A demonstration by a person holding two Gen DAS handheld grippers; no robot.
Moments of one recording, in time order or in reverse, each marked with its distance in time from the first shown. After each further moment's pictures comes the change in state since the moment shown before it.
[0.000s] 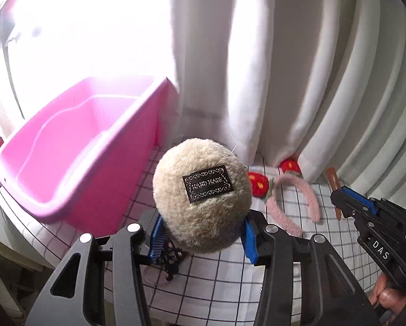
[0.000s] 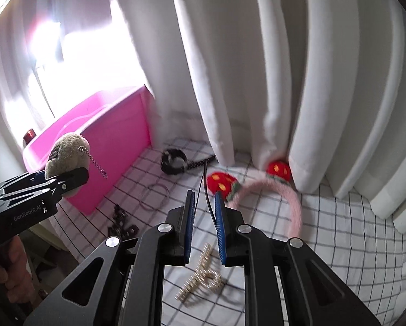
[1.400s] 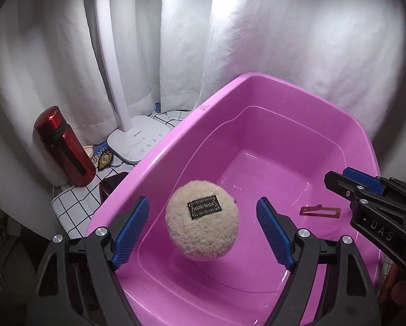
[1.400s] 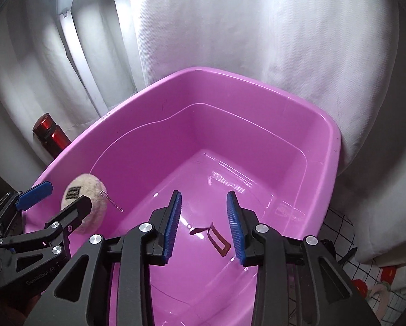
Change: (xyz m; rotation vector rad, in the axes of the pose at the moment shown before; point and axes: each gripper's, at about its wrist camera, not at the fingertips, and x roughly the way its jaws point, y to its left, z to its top) left arm 0.054 0.256 0.067 -0.214 0.075 0.344; right arm 0.214 0.251 0.136 -0.209 0.207 0.172
